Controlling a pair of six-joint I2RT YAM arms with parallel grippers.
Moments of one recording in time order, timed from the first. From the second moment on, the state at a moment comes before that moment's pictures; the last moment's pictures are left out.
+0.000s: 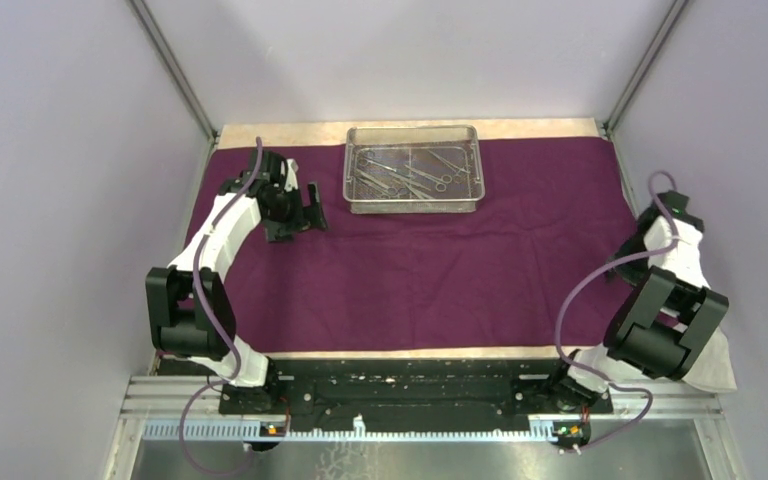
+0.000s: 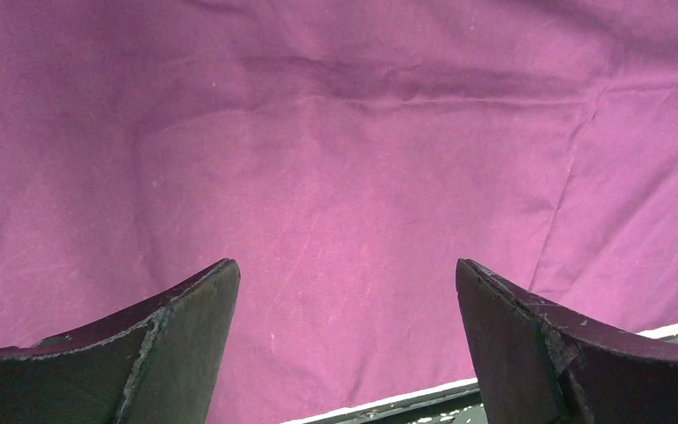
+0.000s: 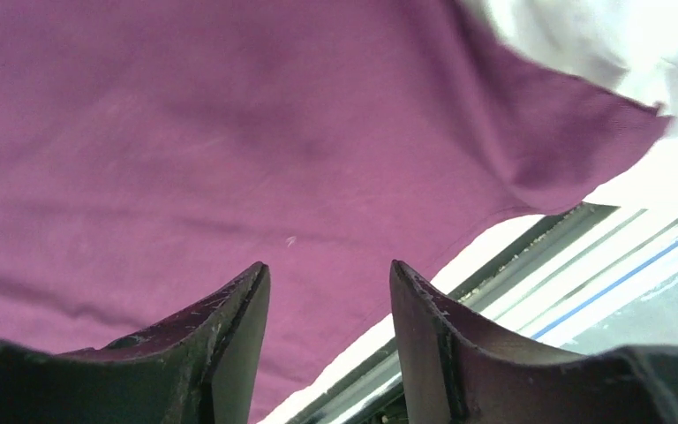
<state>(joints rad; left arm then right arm) -0.09 1.55 1.25 -0.78 0.23 -0.31 -0.47 1.47 1.05 -0.96 0.19 0.30</state>
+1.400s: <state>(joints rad) -0.03 1.55 1.23 -0.81 0.06 -0.34 -0.57 1.44 0.91 -0.74 0.03 0.43</state>
